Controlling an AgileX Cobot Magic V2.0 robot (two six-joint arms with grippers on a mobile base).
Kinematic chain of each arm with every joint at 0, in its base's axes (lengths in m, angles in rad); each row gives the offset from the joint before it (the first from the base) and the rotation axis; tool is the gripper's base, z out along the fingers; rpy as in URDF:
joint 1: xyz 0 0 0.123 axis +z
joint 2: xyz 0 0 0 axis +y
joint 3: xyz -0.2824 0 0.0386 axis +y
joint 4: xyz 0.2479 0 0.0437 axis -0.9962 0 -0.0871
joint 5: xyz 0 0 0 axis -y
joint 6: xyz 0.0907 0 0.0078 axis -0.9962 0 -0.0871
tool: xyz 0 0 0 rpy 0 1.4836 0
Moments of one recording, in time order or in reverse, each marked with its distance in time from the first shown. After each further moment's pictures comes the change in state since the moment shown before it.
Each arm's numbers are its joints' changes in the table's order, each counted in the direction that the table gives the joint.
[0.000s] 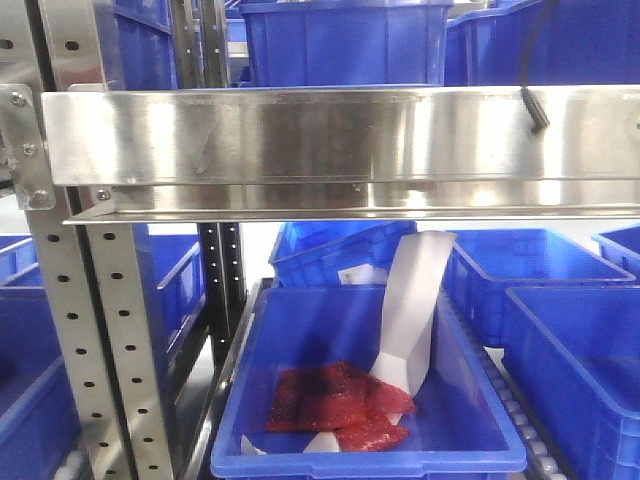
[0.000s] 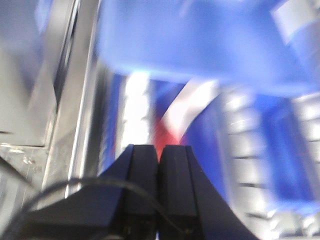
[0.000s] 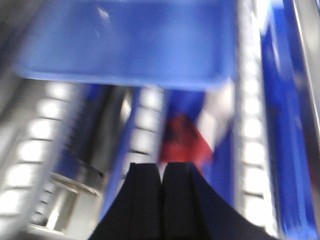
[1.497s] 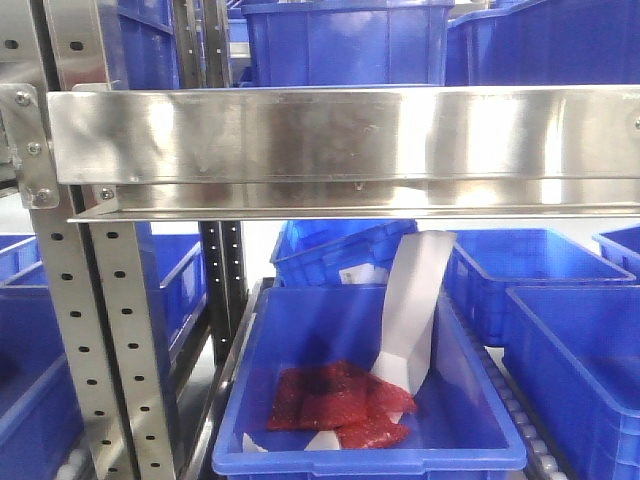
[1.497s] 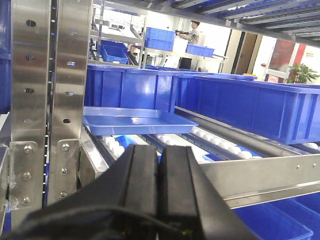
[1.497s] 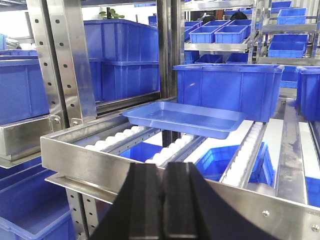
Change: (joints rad) left arm -0.107 -1.454 1.389 -0.251 0.681 -0.004; right arm 0.100 -1.469 1.496 0.155 0.717 0.009
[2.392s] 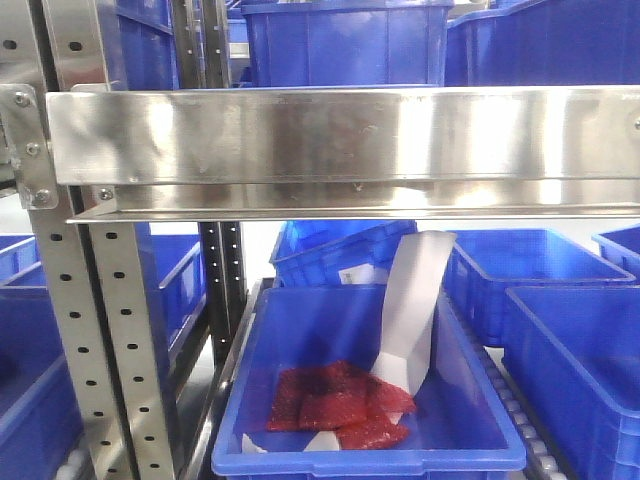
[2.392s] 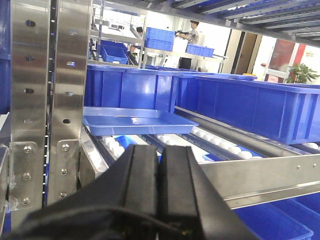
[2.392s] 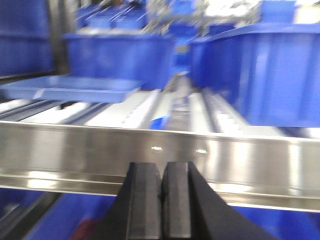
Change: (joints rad) left arm 0.000 0.000 0.000 0.000 0.000 0.000; right arm -0.493 -0.175 0.371 -0.313 0.206 0.344
